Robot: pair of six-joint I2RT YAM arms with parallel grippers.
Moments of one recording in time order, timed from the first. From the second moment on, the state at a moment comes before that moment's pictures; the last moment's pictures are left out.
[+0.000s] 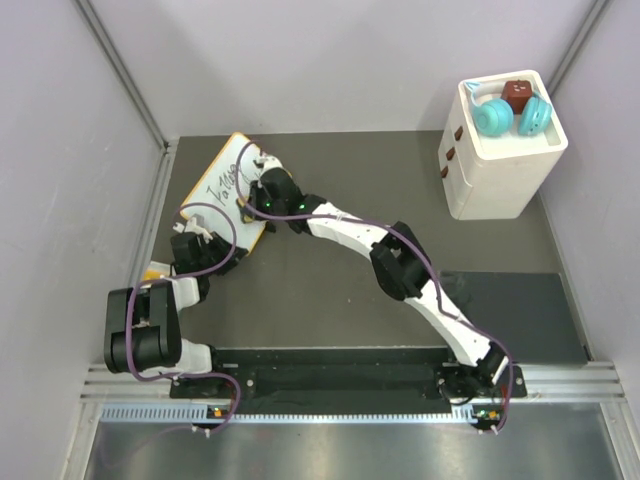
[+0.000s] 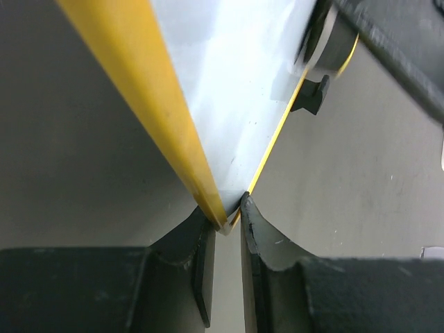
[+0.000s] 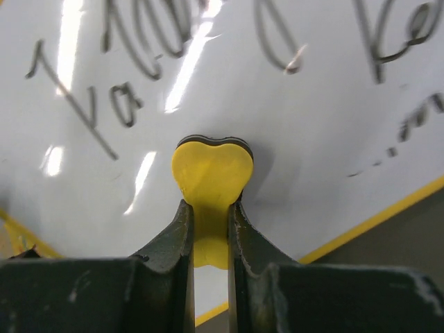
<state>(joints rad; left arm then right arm) 0.16 1.42 0.39 0.44 0.44 -0.60 0.88 2.58 2.27 -0.13 -0.04 0.56</state>
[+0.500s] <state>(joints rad) 0.16 1.42 0.39 0.43 0.46 -0.59 0.99 2.50 2.15 -0.13 -0.02 0.55</state>
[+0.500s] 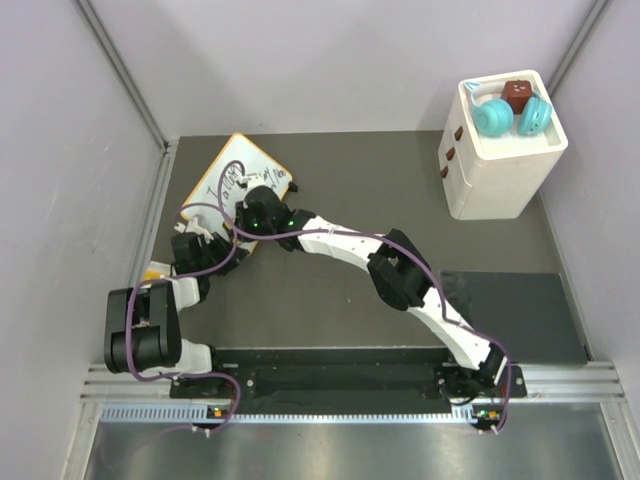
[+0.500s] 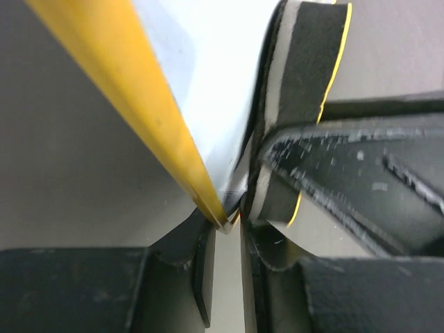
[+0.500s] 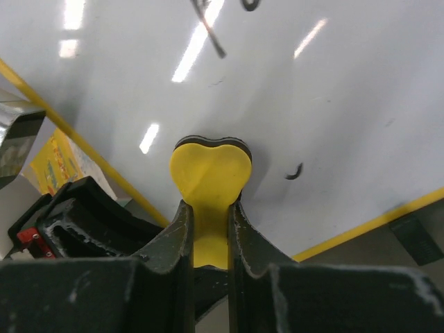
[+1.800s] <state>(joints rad) 0.16 1.42 0.37 0.45 0.48 -0.58 0.97 2.54 2.18 -0.06 0.12 0.56</state>
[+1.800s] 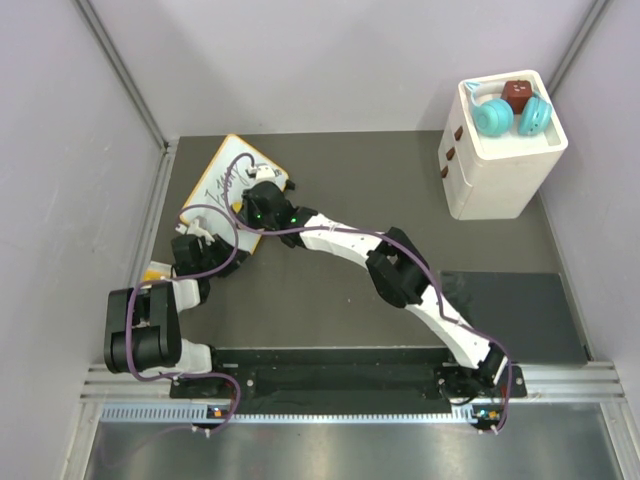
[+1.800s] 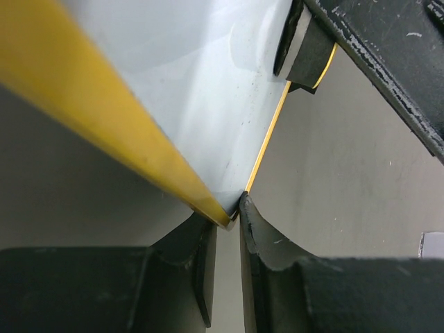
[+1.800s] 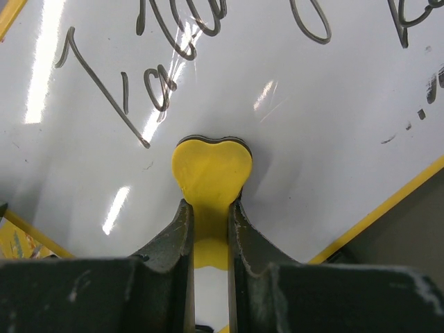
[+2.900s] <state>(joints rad) 0.15 1.37 0.35 0.44 0.51 -0.57 0.75 2.61 2.29 0.06 0.03 0.67</state>
